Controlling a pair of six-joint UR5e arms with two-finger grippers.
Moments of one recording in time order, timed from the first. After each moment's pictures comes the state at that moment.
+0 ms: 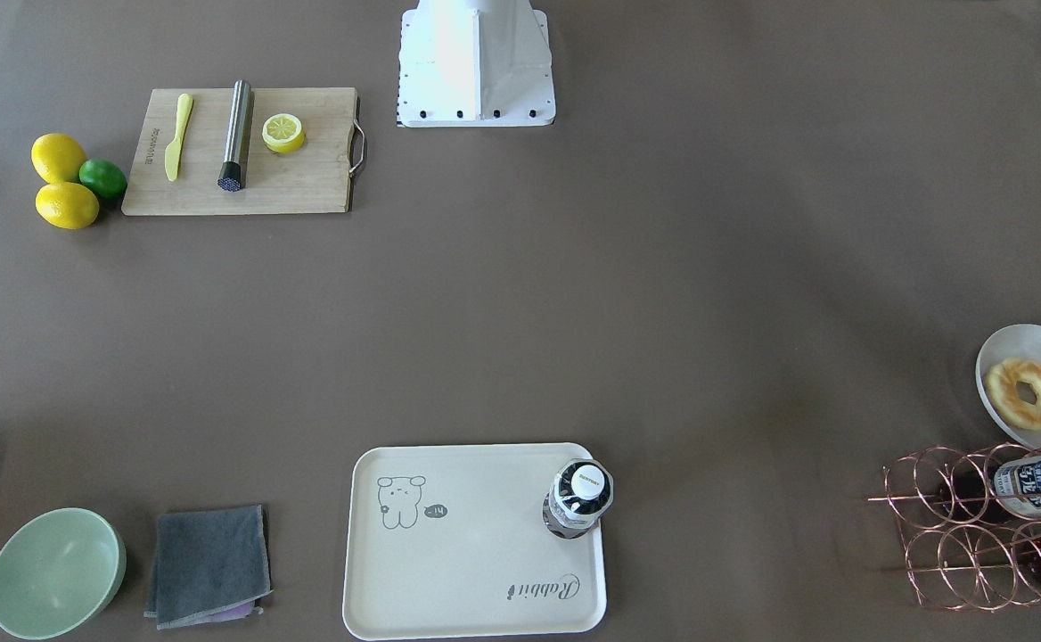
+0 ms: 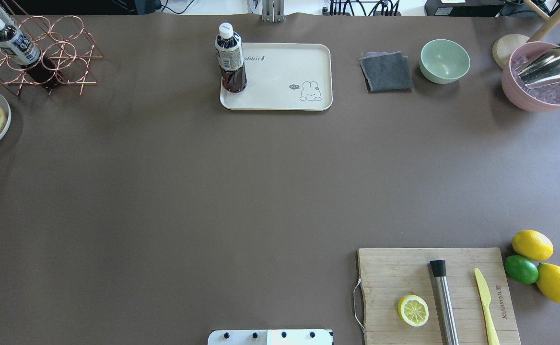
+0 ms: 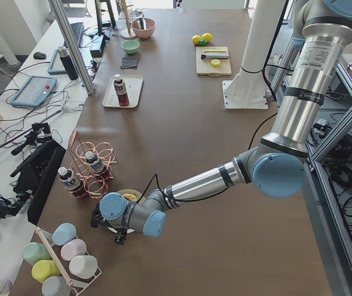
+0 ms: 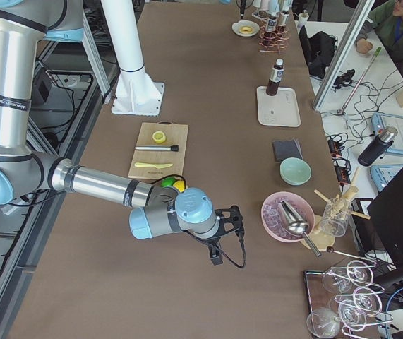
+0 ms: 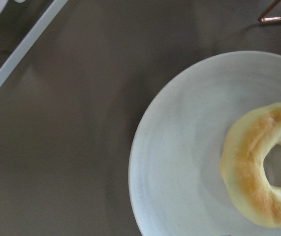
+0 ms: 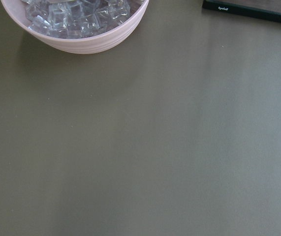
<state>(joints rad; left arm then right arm) -1.45 -1.85 -0.83 -2.28 -2.40 -0.14 1.62 -1.77 1.57 -1.07 2.37 -0.03</state>
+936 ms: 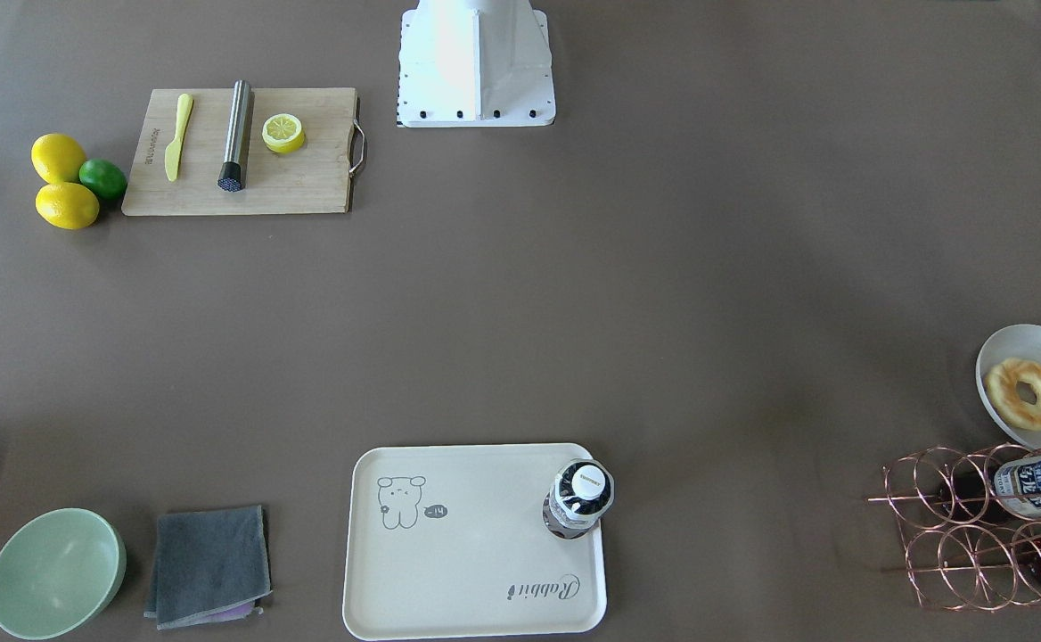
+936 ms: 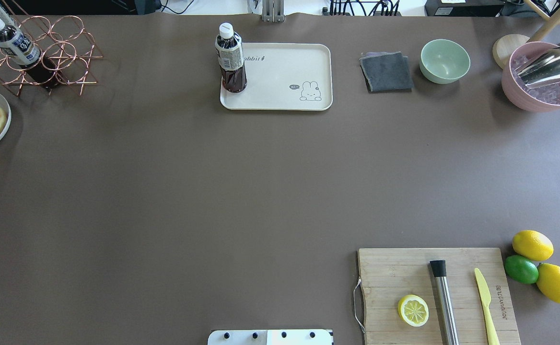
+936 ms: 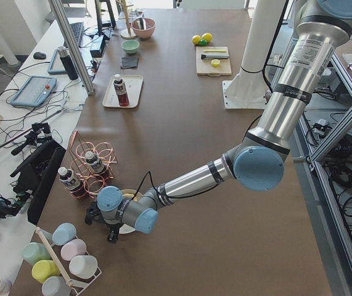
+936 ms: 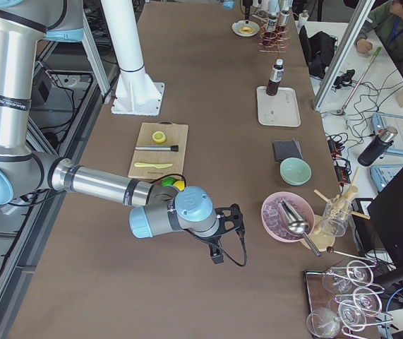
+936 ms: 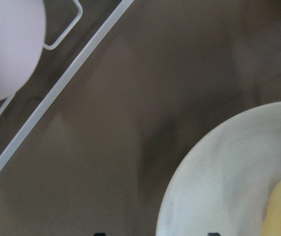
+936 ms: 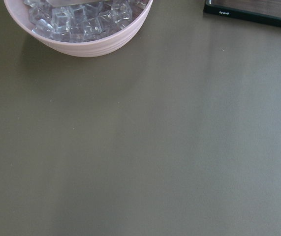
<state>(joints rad) -1.39 -1.94 -0.69 -2.42 -2.26 -0.26 1.62 -1.77 1.58 -1.07 2.37 -0.03</state>
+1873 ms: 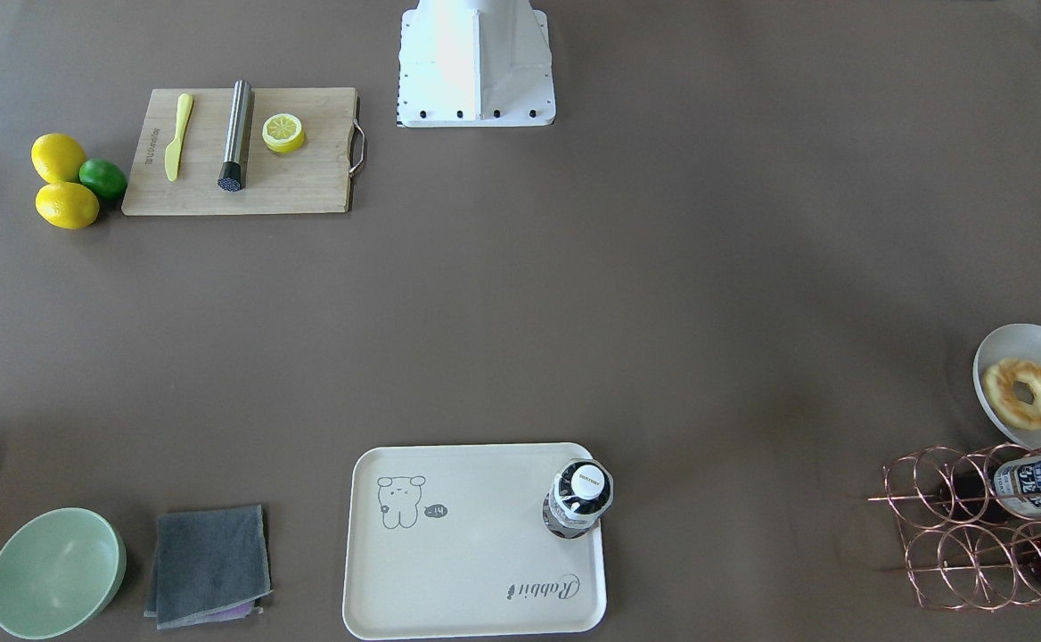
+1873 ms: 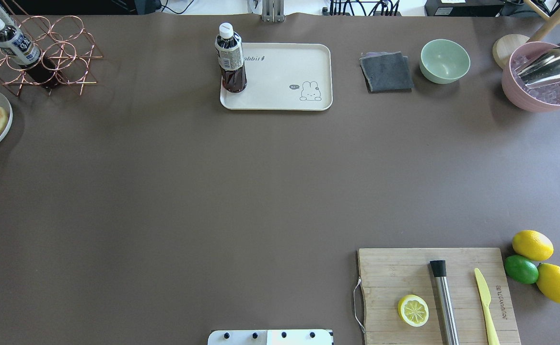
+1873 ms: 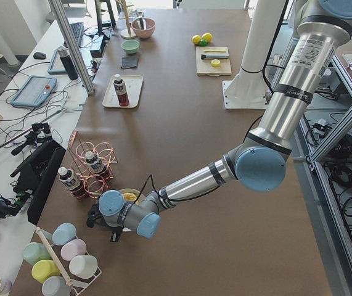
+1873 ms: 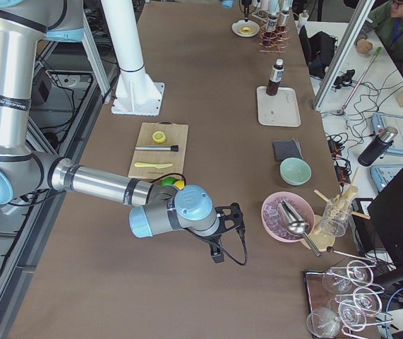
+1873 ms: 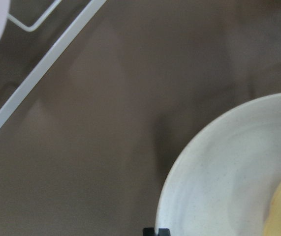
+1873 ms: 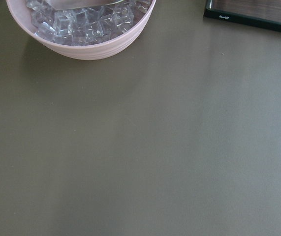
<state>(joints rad) -1.40 -1.93 -0.67 -2.46 -2.30 -0.28 1.62 -1.78 1.58 -1.06 2.36 -0.03</state>
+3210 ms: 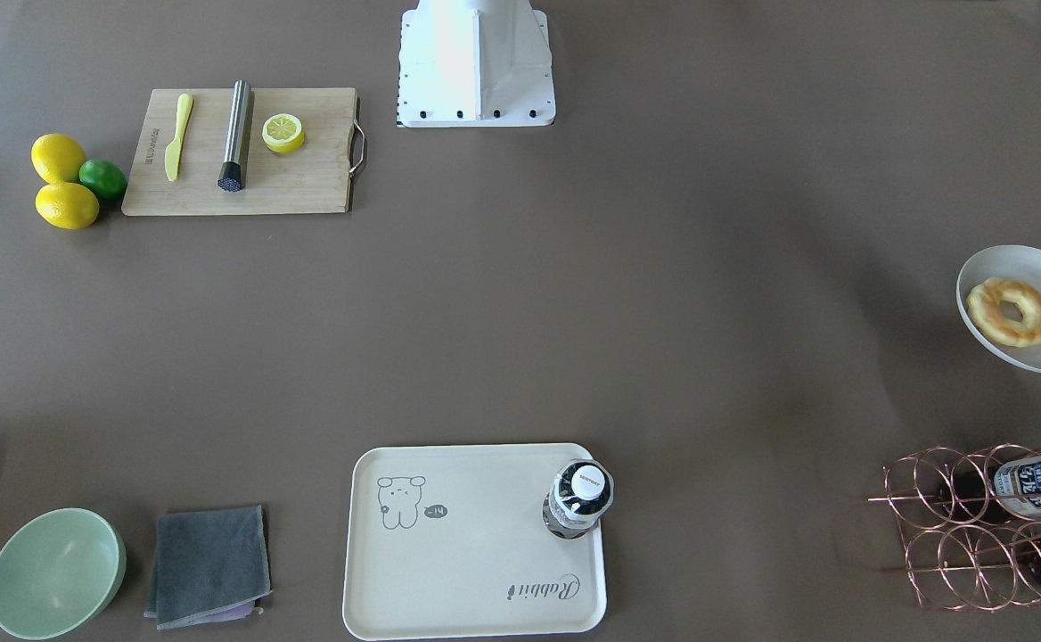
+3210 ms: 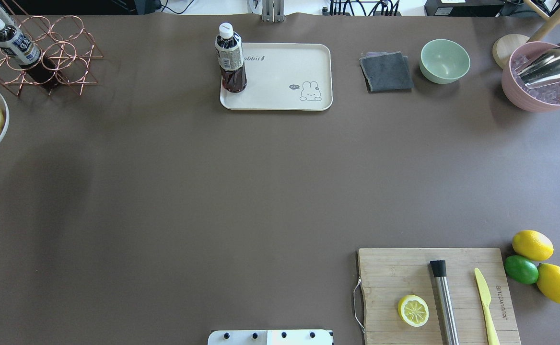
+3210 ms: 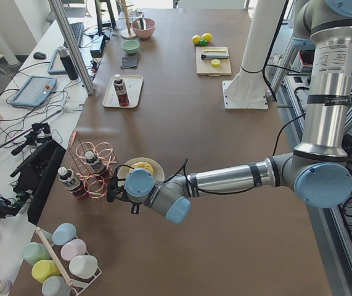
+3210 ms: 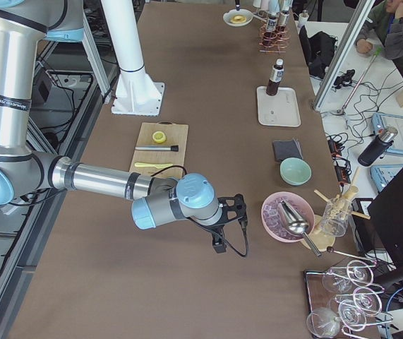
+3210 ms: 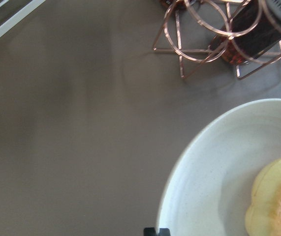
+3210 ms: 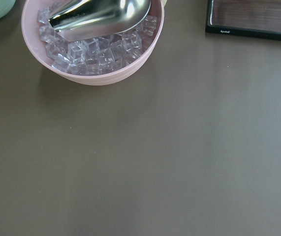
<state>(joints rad) -1.48 -1.62 -1.29 -2.33 -2.52 -0.42 1.61 -1.78 1.65 -1.07 2.37 0.10</state>
